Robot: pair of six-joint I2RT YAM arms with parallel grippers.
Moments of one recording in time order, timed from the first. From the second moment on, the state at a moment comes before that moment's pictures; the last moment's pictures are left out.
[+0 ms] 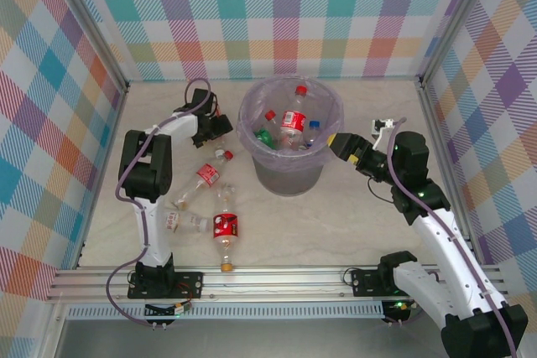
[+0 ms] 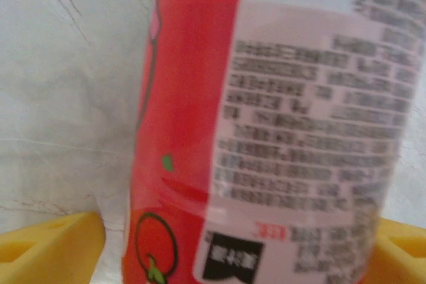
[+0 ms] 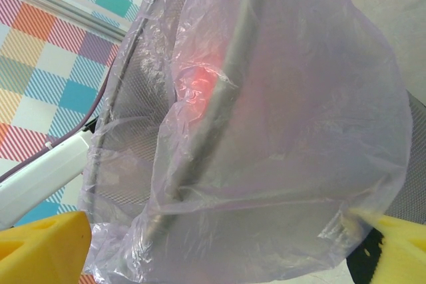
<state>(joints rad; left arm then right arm) -0.17 2.12 1.52 -0.47 0.01 -0.63 0.24 0.83 0.77 -0.28 -0.52 0.81</state>
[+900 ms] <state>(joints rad) -0.17 1.93 1.43 -0.45 0.02 -0.59 0.24 0.81 0.79 -0.34 -0.48 0.79</state>
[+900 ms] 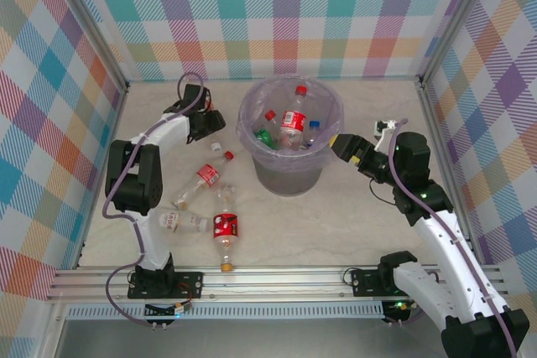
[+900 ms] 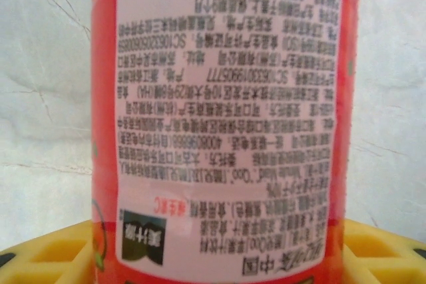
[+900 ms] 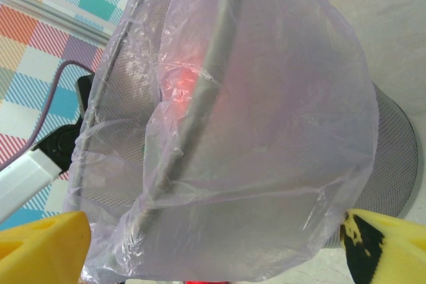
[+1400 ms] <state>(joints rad) -0.22 1.58 1.35 -0.48 0.02 -0.57 0.24 0.81 0.79 -0.34 -0.48 0.79</state>
